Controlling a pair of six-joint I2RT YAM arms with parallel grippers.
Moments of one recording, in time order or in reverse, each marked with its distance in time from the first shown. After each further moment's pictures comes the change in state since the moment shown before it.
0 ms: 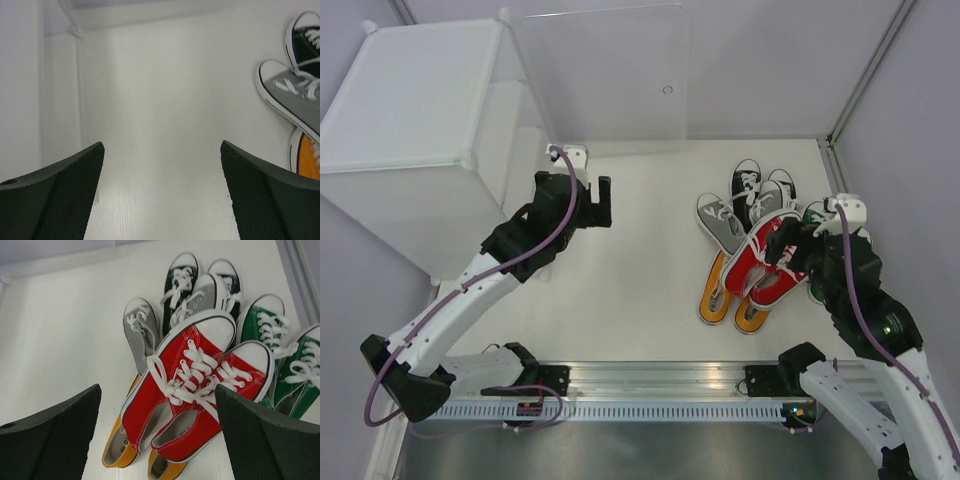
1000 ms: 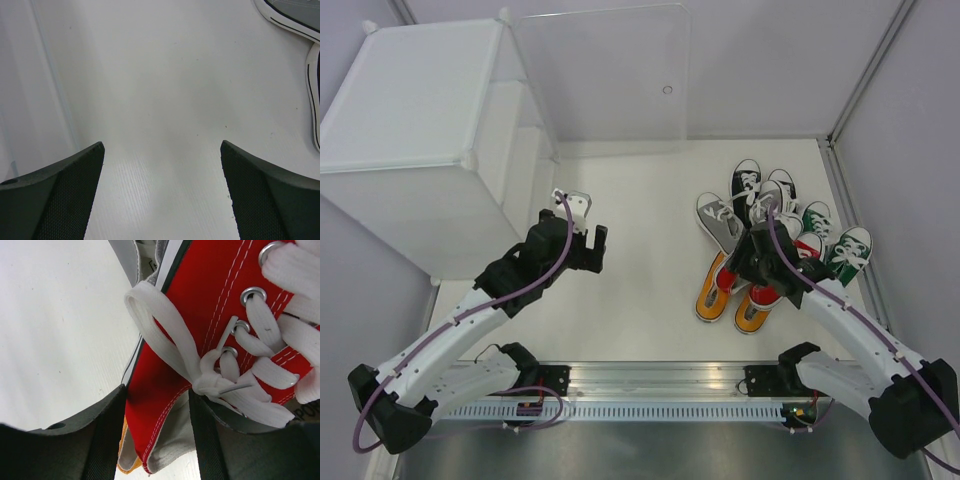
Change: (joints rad) left arm 0.000 -0.237 -0.367 0.029 0.205 0.088; right arm 0.001 0.436 -0.302 0.189 -0.188 0.459
